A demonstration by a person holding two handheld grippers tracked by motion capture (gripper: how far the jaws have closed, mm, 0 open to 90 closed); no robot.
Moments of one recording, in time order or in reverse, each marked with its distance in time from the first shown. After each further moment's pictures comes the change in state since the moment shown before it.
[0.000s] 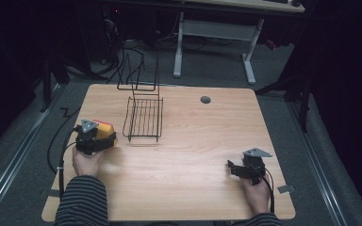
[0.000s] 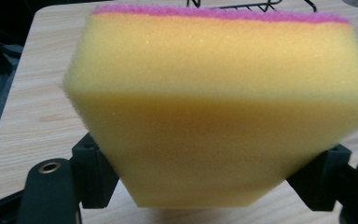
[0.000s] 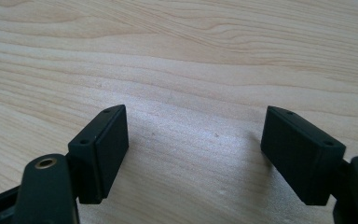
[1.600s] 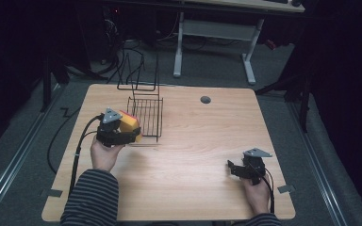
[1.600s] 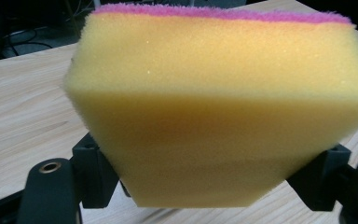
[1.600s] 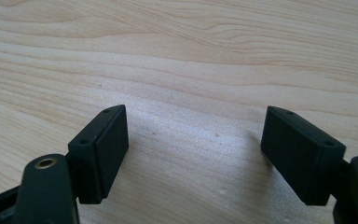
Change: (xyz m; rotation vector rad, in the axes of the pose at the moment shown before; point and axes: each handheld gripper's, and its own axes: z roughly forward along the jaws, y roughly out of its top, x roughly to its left) left arm -0.065 0.054 -0.005 -0.035 -0.226 0.124; right arm 0.000 0.000 0.000 0.000 0.000 -0.001
